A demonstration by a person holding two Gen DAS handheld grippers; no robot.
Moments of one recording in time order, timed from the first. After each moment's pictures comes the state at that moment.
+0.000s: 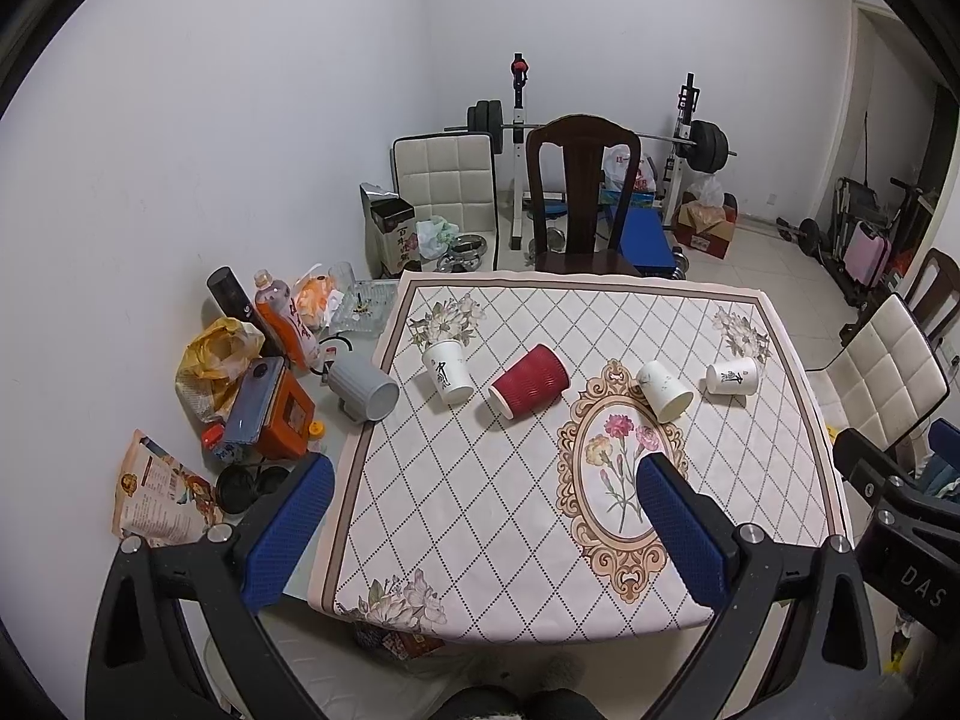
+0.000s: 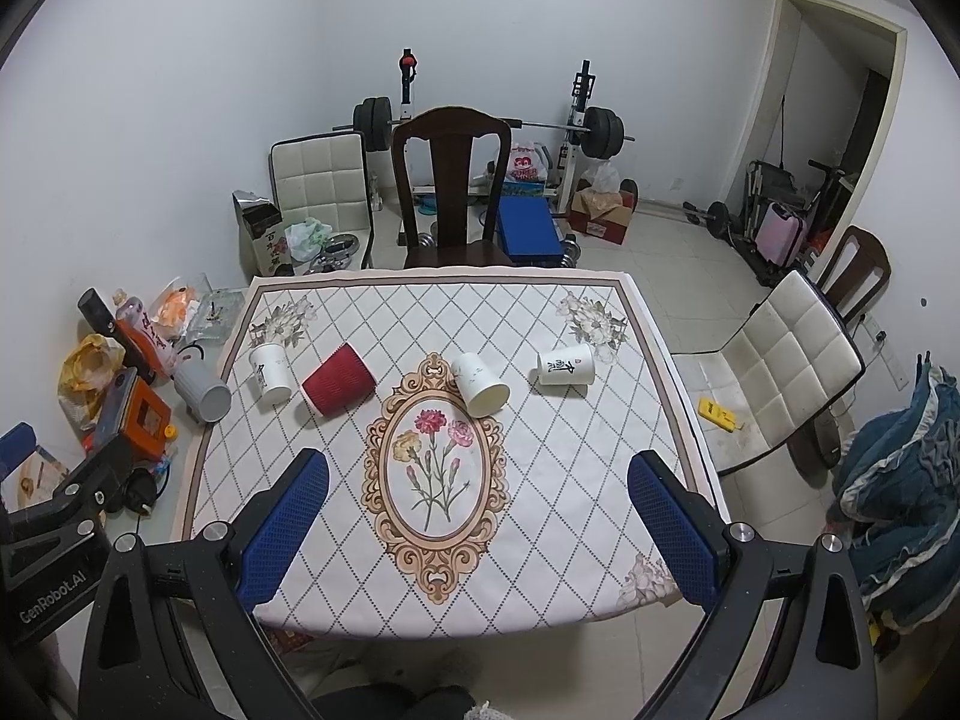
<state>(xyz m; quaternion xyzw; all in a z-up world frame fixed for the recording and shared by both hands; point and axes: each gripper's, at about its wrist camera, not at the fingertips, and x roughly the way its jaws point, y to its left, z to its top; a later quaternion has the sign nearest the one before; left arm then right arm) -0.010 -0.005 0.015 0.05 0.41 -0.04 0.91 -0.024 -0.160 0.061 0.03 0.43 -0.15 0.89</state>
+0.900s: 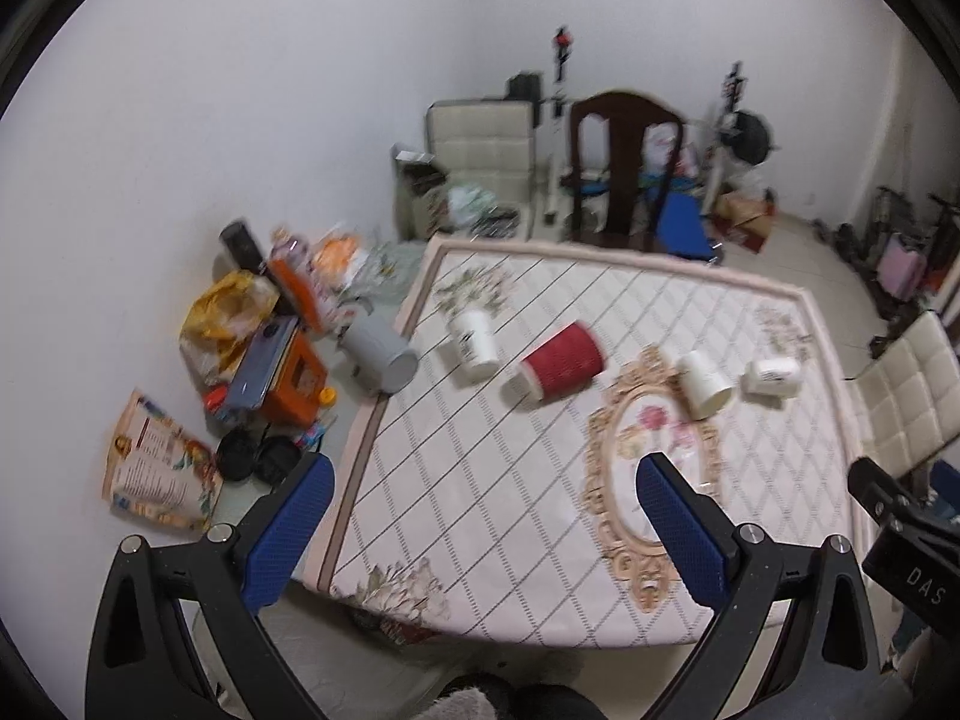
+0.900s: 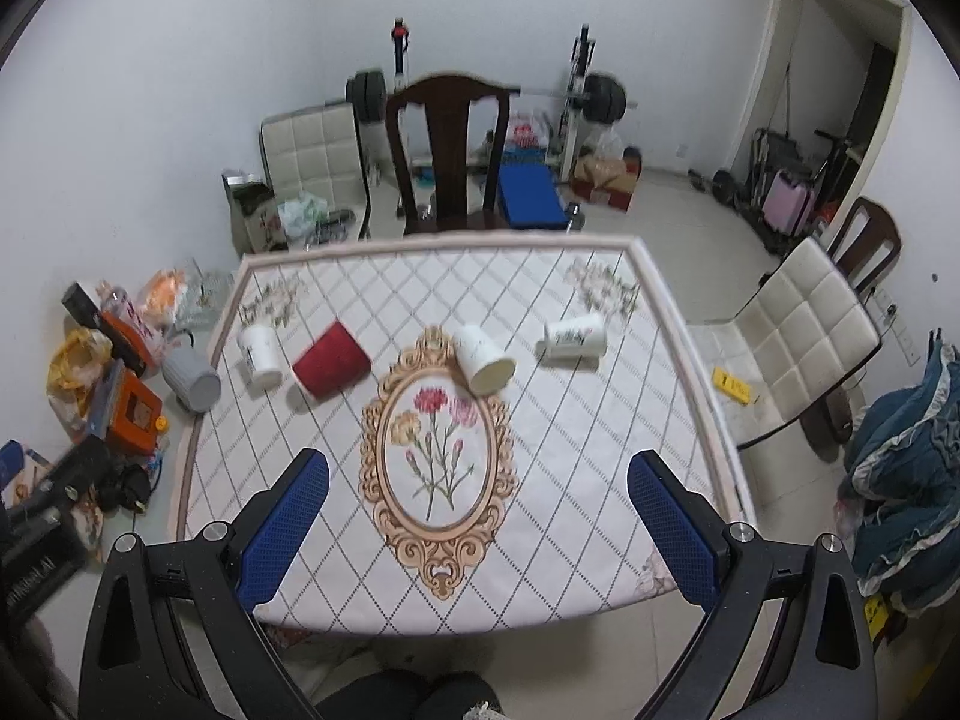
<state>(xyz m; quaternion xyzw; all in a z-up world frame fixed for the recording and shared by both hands) 0.024 0.010 -0.045 0.03 0.46 0.02 0.89 0.020 -0.167 -0.003 0.04 0.47 -0.15 0.87</state>
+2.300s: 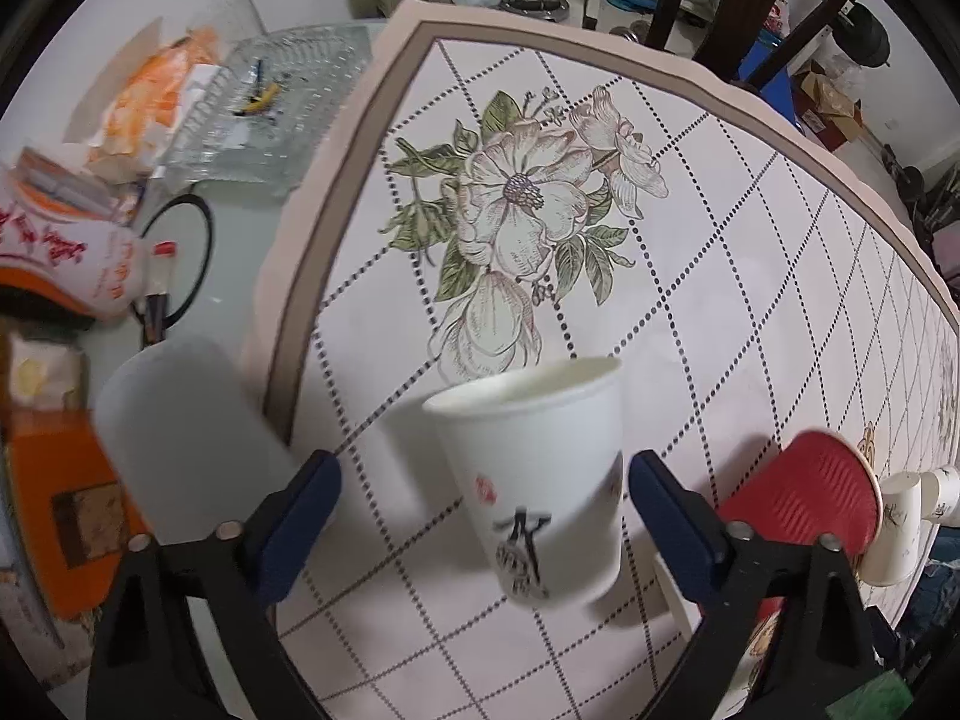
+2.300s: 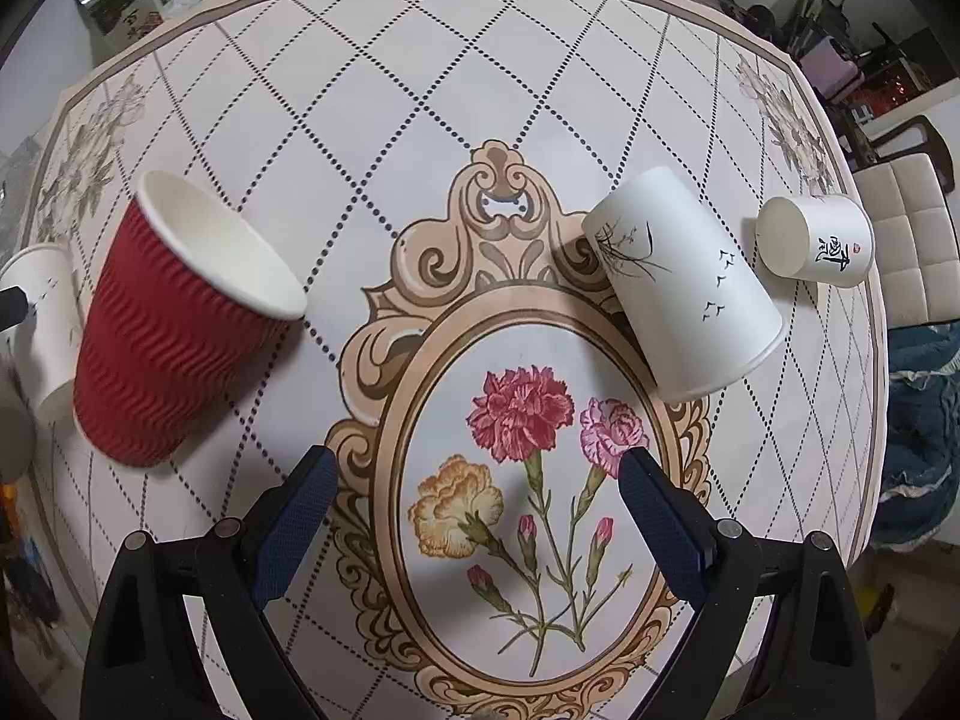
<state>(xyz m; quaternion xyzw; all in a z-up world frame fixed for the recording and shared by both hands) 0.392 0.067 -0.332 -0.02 0.68 0.00 0.73 0.312 -0.171 -0.331 0.06 0.70 -0.19 0.69</state>
